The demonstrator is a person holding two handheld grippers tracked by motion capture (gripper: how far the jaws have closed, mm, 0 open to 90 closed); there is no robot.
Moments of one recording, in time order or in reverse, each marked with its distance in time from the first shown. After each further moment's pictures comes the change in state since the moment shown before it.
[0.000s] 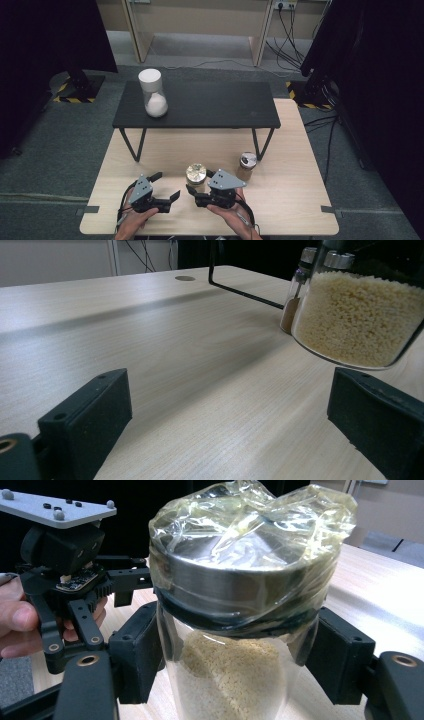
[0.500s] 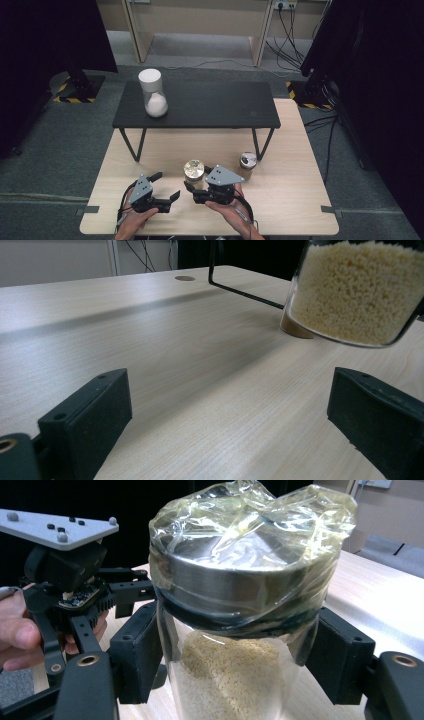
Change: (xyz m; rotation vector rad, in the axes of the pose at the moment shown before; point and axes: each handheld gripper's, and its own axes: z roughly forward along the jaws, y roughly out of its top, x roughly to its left) left arm 0.000 0.000 0.000 0.001 0.000 0.000; right arm -0.001 0.015 0.002 0.000 0.007 -0.016
